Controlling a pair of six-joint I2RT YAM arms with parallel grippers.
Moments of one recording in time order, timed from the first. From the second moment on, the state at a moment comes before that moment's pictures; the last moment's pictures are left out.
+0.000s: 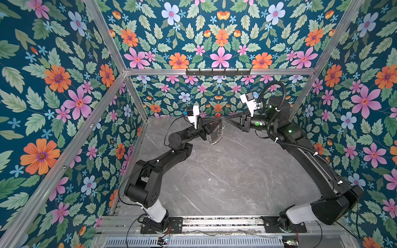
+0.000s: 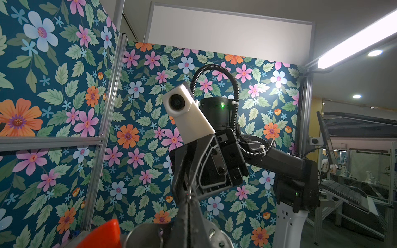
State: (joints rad) left arm -0.48 1.65 1.07 1.52 0.82 -0.94; right arm 0.45 1.45 1.62 -0.32 -0.83 0.37
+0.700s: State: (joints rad) left arm -0.49 1.67 1.08 1.52 0.81 -0.97; right arm 0.46 1.47 1.64 -0.33 -0.83 0.34
